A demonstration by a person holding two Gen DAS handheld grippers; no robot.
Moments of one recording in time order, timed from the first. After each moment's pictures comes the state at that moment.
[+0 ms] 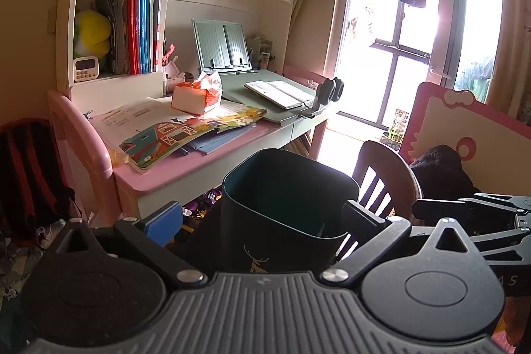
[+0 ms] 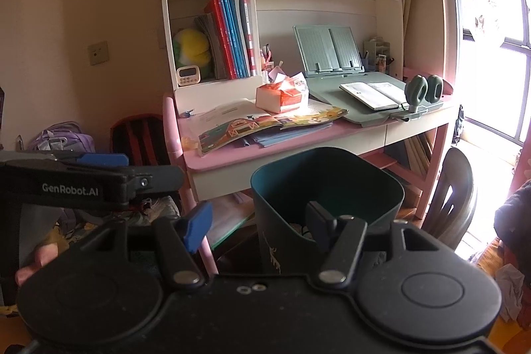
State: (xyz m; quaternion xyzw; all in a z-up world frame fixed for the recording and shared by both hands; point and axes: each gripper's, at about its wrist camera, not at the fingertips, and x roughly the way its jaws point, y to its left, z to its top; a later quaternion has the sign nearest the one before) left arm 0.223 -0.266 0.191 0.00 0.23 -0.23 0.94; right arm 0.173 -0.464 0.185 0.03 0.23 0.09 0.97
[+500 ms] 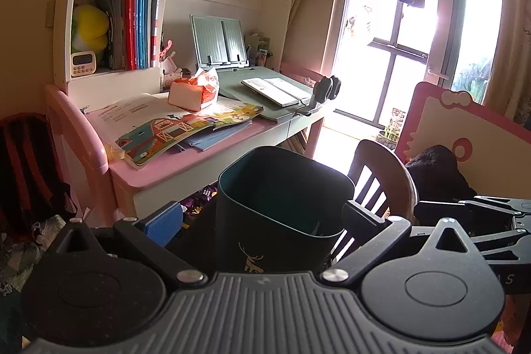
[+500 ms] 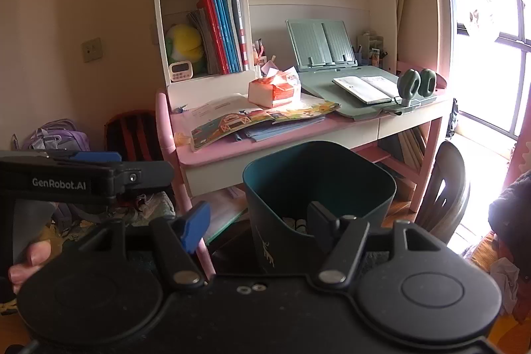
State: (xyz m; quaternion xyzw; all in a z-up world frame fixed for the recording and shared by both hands) left arm 0.224 -0.266 0.192 -0.01 0.24 -0.23 0.94; right arm 0.172 -0.466 0.185 0.03 0.24 0.08 0.97
